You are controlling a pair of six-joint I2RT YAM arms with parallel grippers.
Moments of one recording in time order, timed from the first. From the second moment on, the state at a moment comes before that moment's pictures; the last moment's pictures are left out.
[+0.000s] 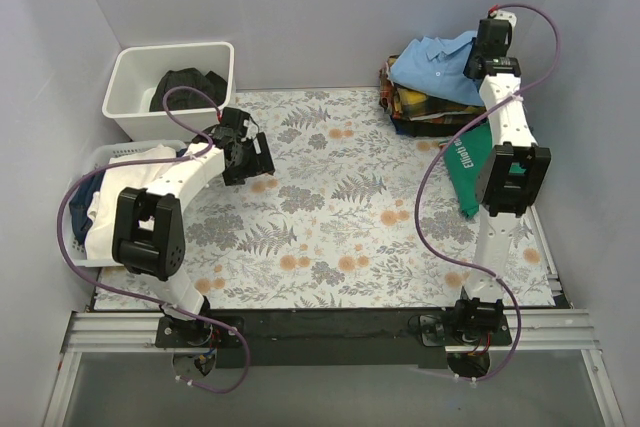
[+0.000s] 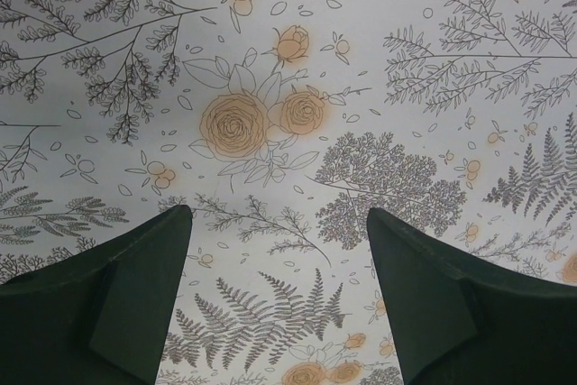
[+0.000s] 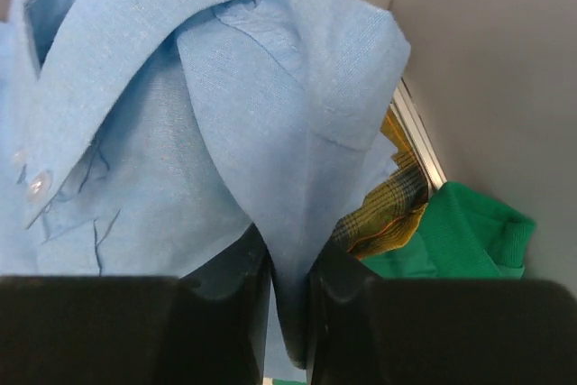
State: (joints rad) left arm -0.27 1.68 1.24 -0.59 -0.01 -0.51; right arm -0.04 2.23 2.27 -0.57 0.22 0.16
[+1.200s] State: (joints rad) left arm -0.27 1.72 1.25 -0.60 -0.01 -0.51; right arm 0.18 2.21 2.25 -0.40 0.38 0.20
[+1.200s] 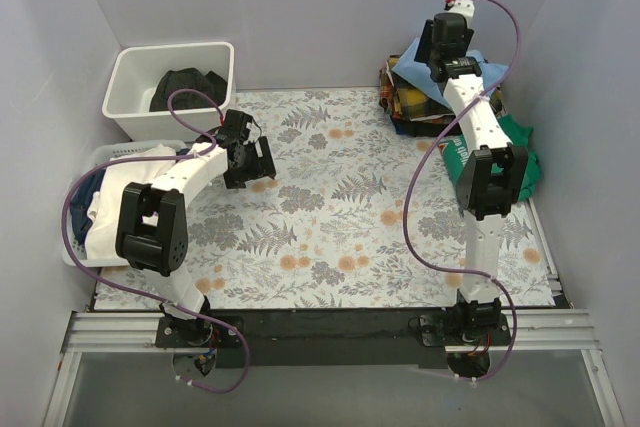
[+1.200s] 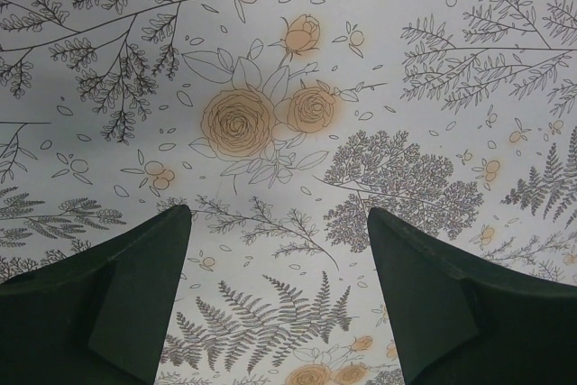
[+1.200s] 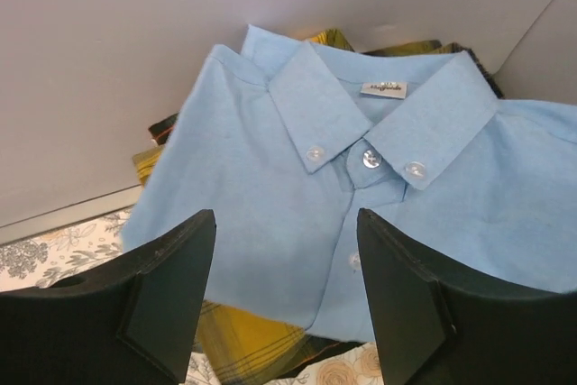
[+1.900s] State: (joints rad) left arm -0.27 1.72 1.25 -0.57 0.01 -0.51; right arm 0.04 2.36 2.22 -0.46 0.00 0.21
